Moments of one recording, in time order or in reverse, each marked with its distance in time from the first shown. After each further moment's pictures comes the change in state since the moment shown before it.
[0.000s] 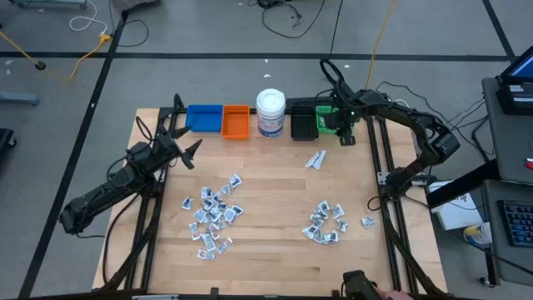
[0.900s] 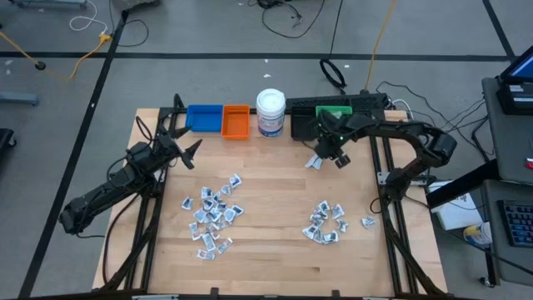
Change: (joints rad) left arm 0.000 0.000 0.000 0.000 0.000 0.000; right arm 0.276 0.001 -0.195 0.195 -0.006 -0.147
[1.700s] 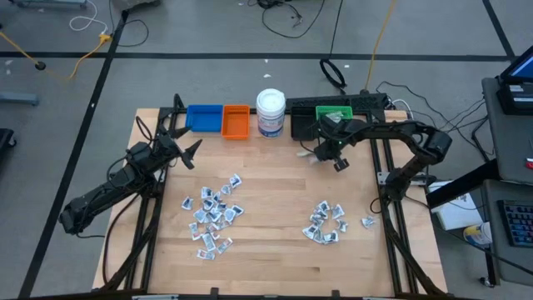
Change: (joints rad) left arm 0.000 0.000 0.000 0.000 0.000 0.000; right arm 0.003 0.047 -0.068 0.078 0.037 0.108
